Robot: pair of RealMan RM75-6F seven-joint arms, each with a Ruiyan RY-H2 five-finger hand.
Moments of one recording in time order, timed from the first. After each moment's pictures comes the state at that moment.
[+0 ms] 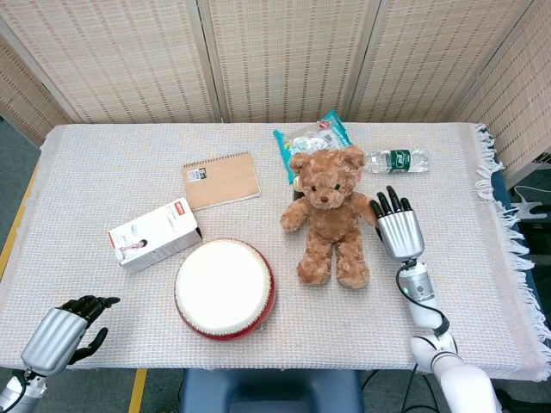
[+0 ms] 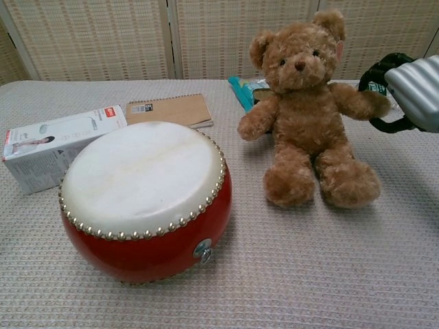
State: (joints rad) left arm -0.15 -1.11 0.11 -1.58 1.80 1.50 0.04; right arm 0.62 -2.06 0.21 -0.20 -1.51 1.43 0.01
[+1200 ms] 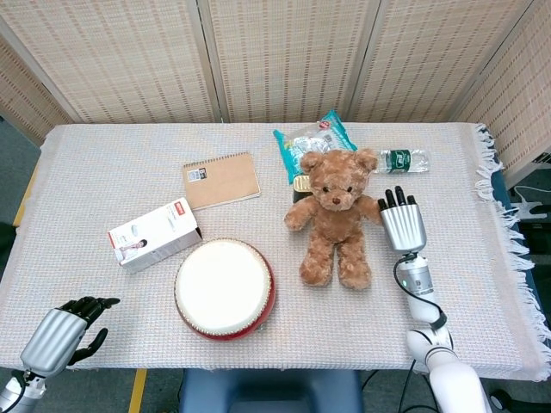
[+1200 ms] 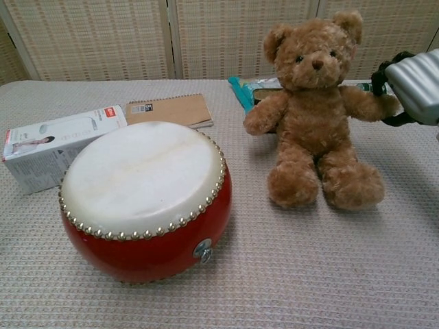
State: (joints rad) left arm -0.14 -1.11 0.11 -1.58 1.81 1.51 0.04; right arm 0.66 -2.10 0.21 -0.13 -1.42 1.41 -0.05
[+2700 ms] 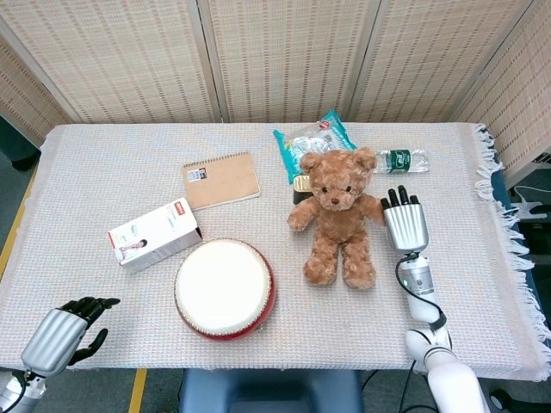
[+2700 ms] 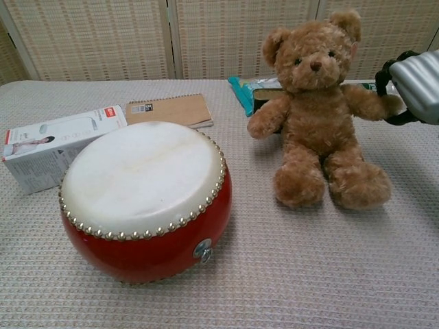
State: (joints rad) left arm -0.14 -1.11 0.11 -1.58 1.81 1.50 0.04; right arm 0.66 -2.10 0.20 -0.12 -1.40 1.37 -0.04
